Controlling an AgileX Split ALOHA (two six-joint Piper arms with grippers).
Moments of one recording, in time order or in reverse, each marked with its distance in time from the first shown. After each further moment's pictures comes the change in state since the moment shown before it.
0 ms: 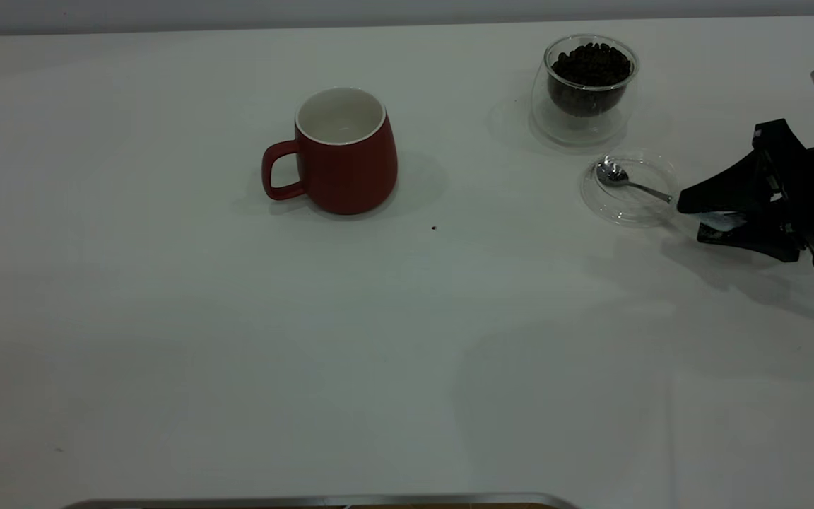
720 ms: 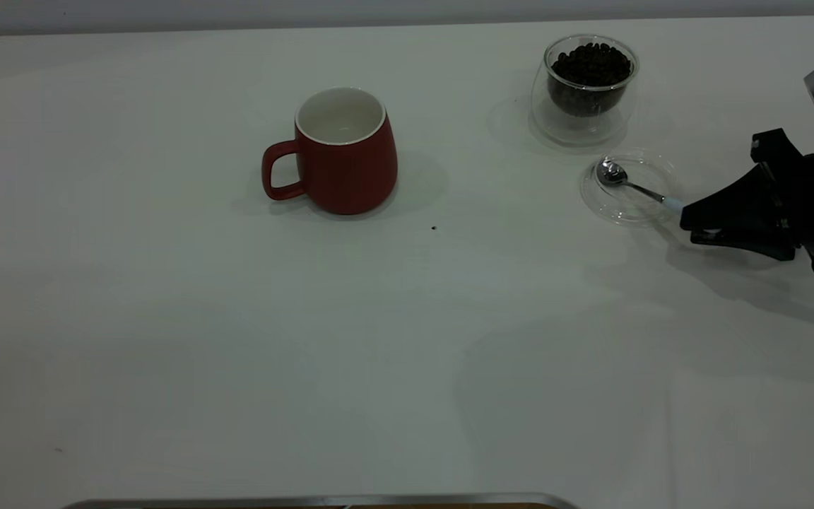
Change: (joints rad) left arm 0.000 0.000 0.000 0.000 0.000 0.000; right arm 0.000 0.006 0.000 -0.039 0.000 -0.025
